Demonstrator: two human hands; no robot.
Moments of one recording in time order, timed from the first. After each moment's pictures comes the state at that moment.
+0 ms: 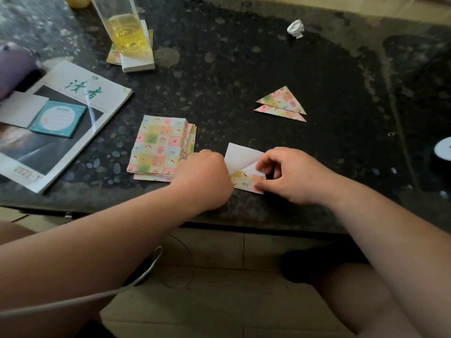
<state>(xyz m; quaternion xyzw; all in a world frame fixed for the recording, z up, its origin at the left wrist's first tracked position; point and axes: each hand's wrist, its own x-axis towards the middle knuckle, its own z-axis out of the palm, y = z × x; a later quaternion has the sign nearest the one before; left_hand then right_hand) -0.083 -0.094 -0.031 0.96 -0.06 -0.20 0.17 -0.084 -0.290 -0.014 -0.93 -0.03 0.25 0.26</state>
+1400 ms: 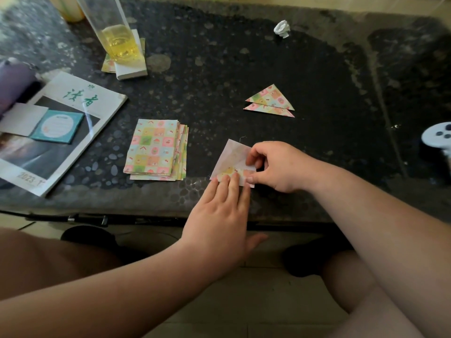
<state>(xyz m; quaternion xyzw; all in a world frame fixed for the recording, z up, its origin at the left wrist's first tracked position) -0.178 -0.122 -0.033 0.95 -0.28 -0.10 -0.03 -0.079 -0.292 -0.016 -0.93 -0.05 0.25 0.26</state>
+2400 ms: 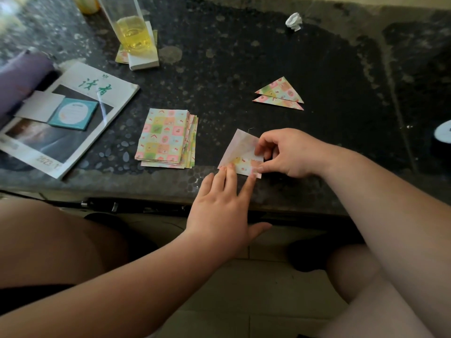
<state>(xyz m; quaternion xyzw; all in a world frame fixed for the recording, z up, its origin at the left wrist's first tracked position) -0.185 -0.118 -0.040 0.97 -0.21 -0.10 0.00 -0.074 -0.298 -0.009 -0.93 -0.07 0.26 0.25</state>
